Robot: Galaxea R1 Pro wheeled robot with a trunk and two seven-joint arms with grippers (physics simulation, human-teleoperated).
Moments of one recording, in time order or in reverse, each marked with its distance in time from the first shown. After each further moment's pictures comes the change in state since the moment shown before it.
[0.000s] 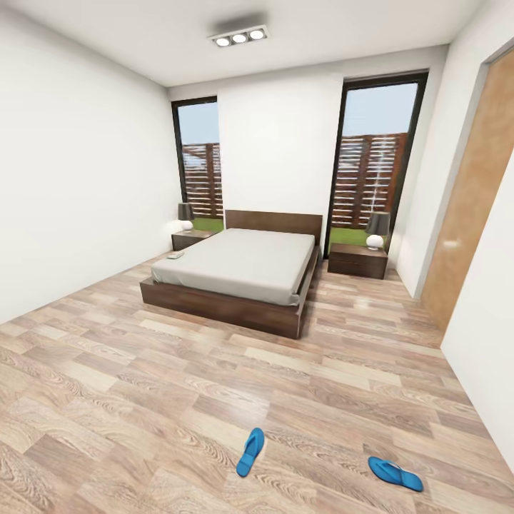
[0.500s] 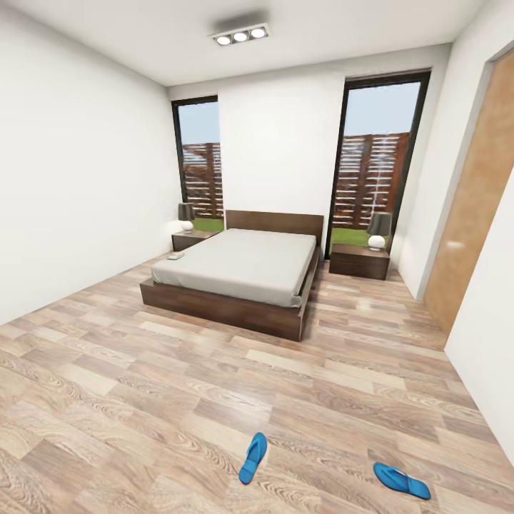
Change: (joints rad) left arm 0.000 -0.001 0.000 0.000 0.000 -0.001 0.000; right arm 0.000 0.000 0.000 0.000 0.000 0.000 0.000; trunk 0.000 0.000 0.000
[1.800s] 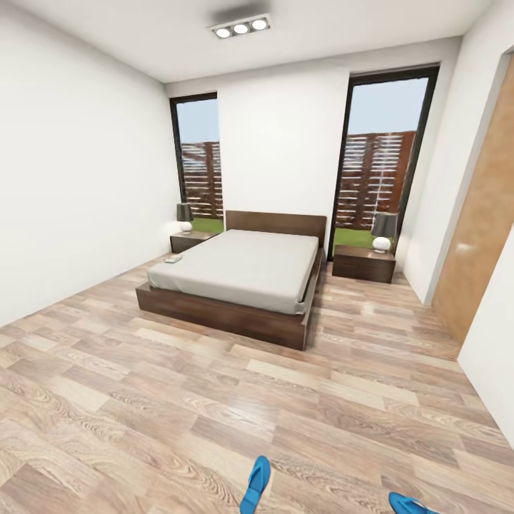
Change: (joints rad) left arm 0.000 -0.001 0.000 0.000 0.000 -0.001 0.000; right arm 0.000 0.000 -0.001 0.000 0.000 -0.001 0.000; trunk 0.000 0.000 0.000
